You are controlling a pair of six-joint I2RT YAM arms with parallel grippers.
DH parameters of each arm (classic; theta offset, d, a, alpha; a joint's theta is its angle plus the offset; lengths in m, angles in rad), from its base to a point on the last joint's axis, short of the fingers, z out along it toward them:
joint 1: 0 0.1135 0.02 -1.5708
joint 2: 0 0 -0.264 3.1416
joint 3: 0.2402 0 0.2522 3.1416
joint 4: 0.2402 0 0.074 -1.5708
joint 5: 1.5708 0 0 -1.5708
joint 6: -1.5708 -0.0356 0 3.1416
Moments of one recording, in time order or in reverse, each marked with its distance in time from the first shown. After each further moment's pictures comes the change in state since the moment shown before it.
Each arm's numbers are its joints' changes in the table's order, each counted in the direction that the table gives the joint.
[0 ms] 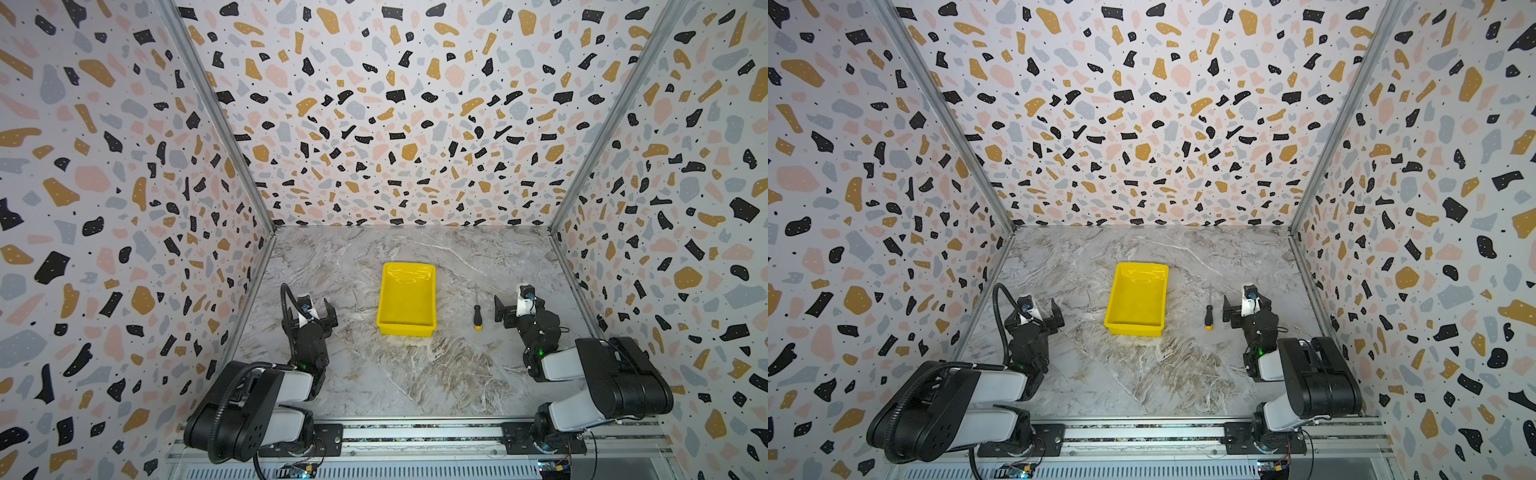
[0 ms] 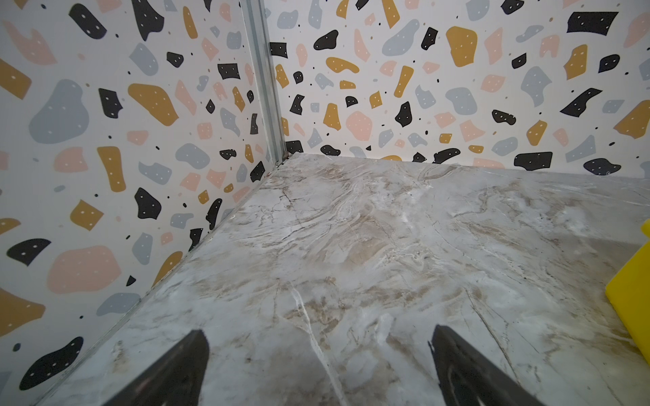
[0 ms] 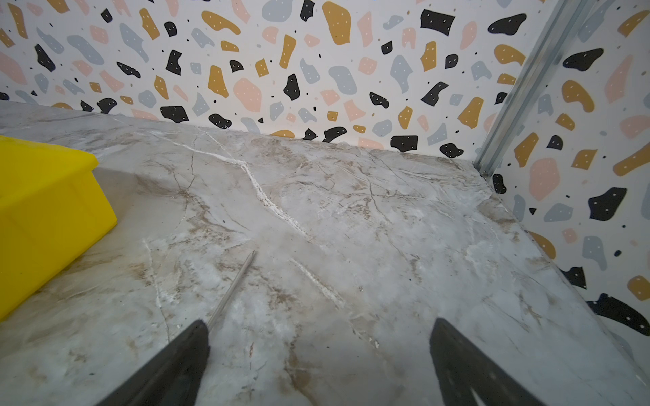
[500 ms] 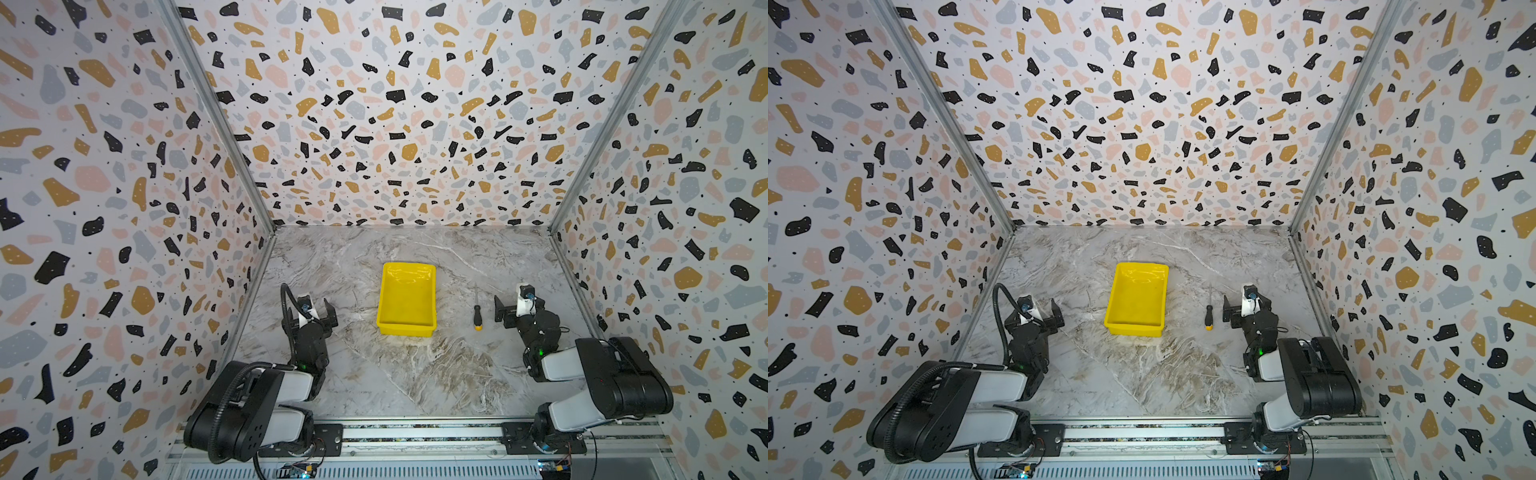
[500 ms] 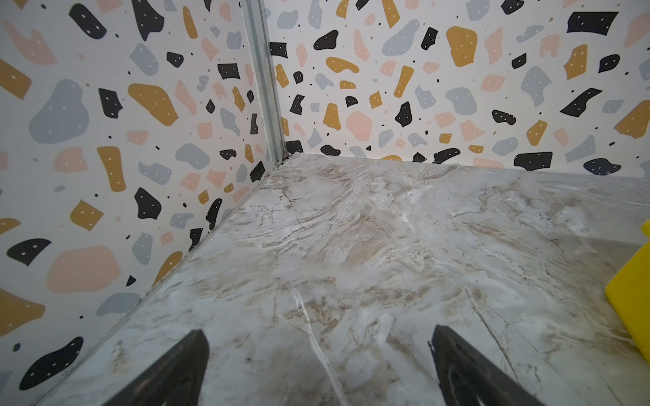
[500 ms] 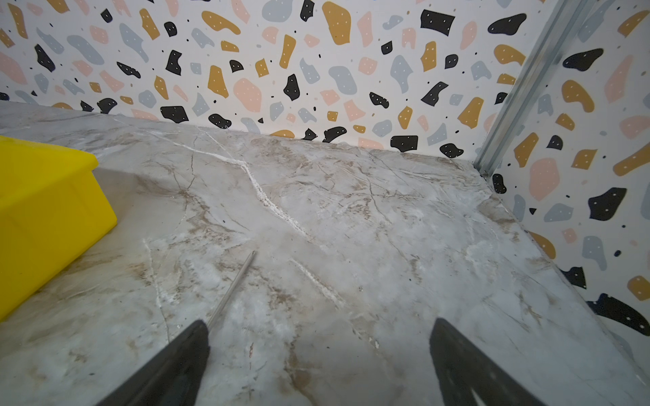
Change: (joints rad) left arm 0.000 0.000 0.000 0.000 0.000 0.000; right arm 0.000 0.000 0.000 0.000 0.000 0.000
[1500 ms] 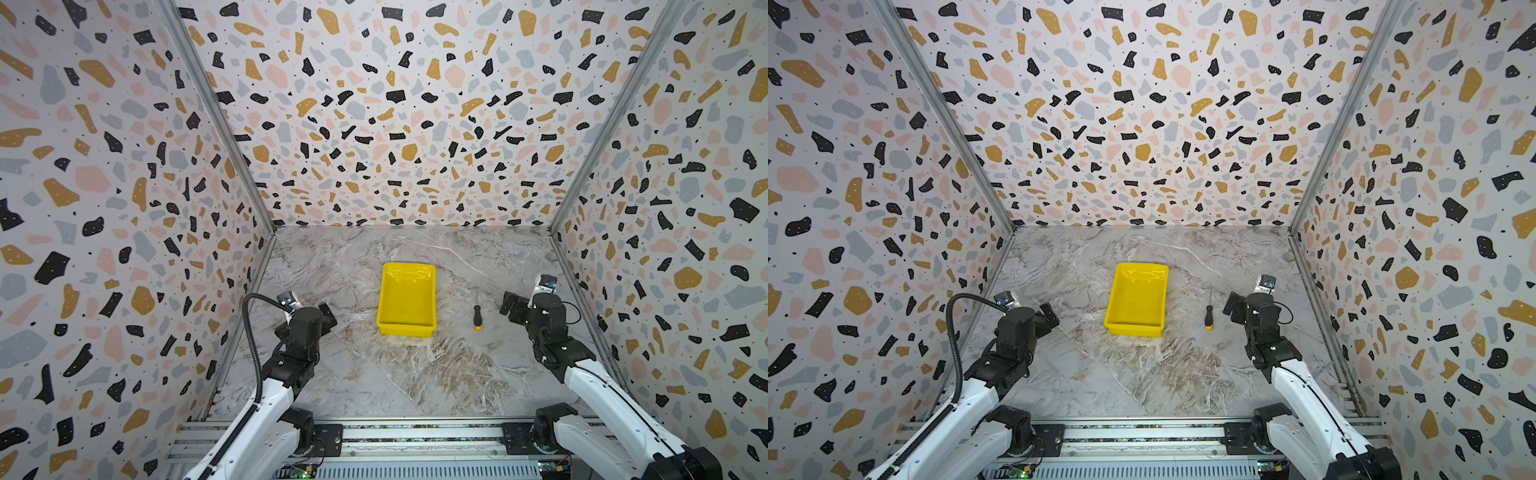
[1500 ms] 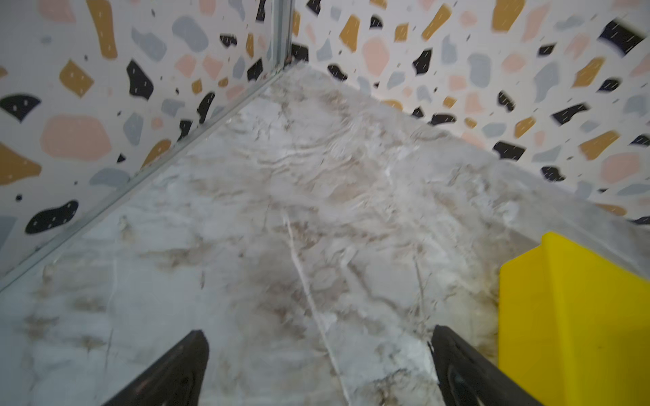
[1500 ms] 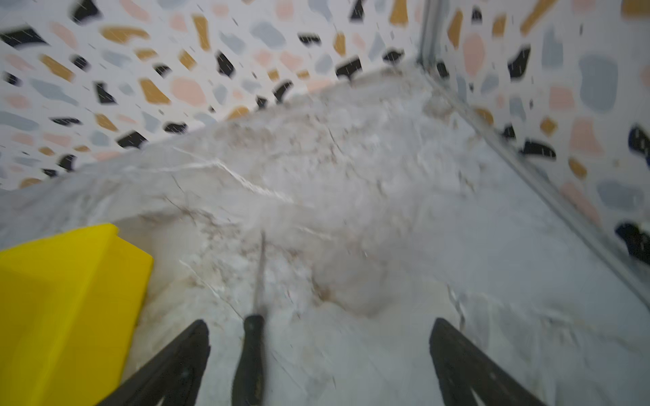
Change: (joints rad) left arm -0.039 -0.575 0.313 1.351 0.062 0.529; right arm 0.185 -0.612 0.255 1.275 0.332 -0.517
